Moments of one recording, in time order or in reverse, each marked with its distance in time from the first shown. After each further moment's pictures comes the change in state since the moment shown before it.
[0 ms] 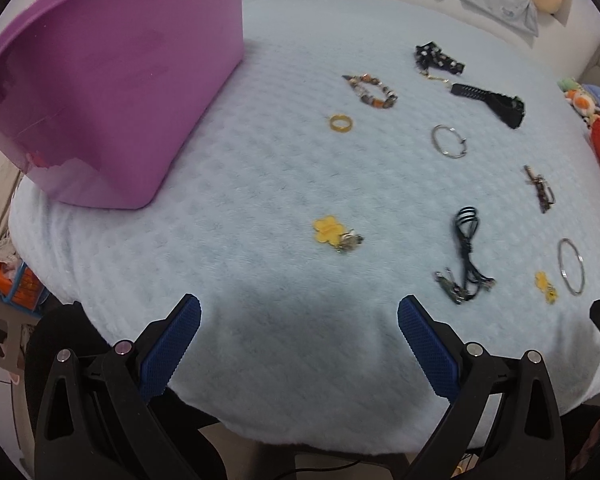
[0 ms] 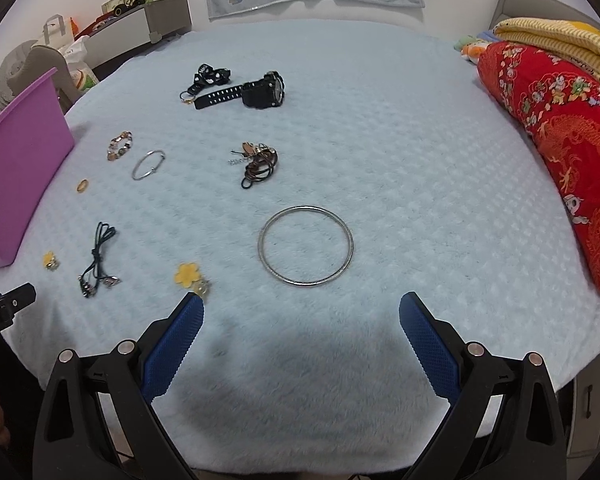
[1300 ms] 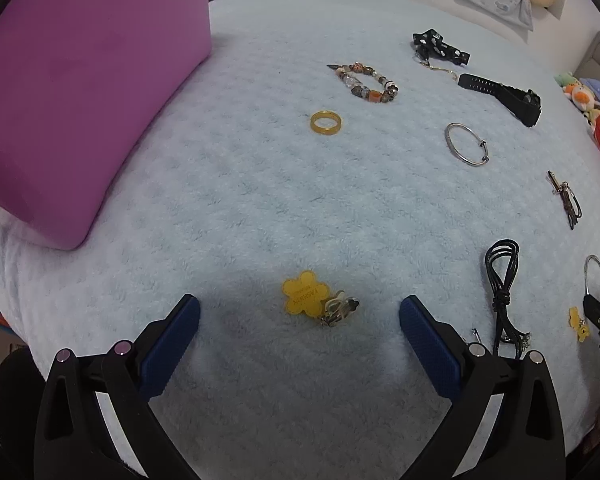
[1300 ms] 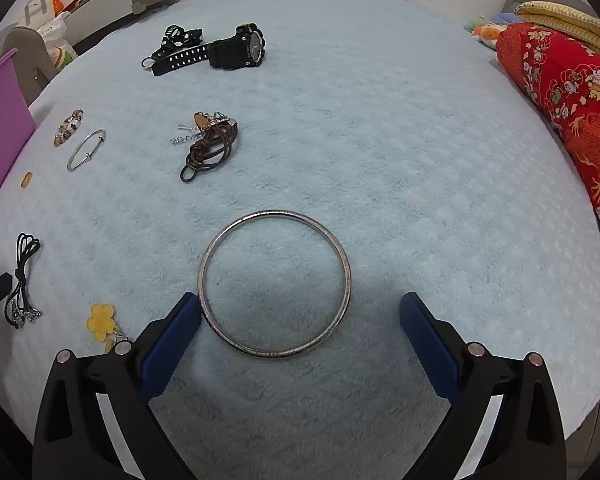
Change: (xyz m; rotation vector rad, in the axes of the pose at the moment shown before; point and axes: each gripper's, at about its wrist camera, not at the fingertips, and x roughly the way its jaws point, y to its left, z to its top) left arm 0.059 -0.014 0.023 0.037 -0.027 -0.033; right arm 0.080 -0.015 0.026 -0.031 0.087 -0.036
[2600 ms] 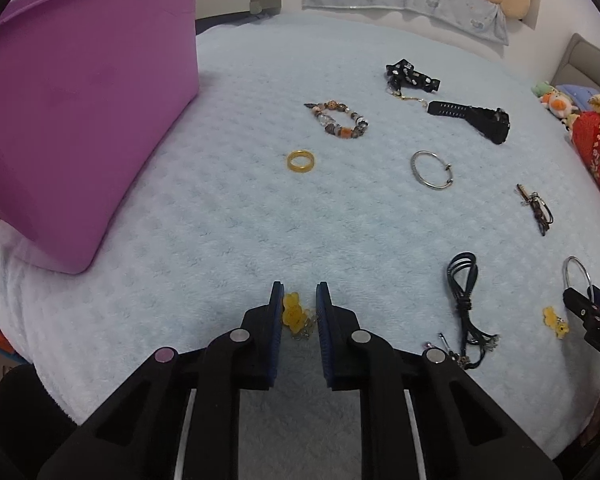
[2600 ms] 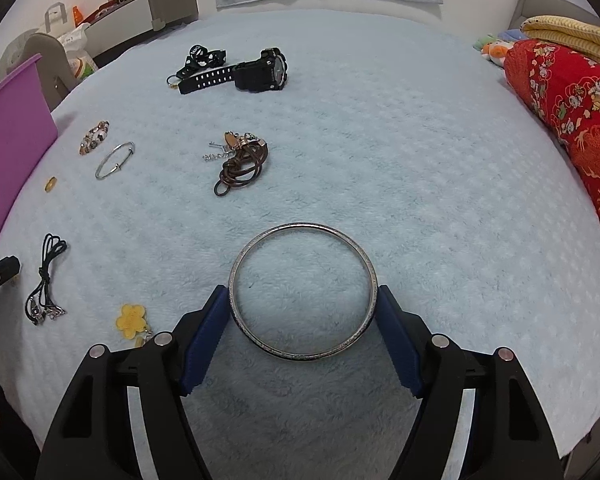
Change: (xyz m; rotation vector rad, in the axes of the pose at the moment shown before) left arm -0.024 -0.004 -0.004 0.035 -0.119 -0.052; right arm -0.018 0.005 -0.007 -0.010 -0.085 0.053
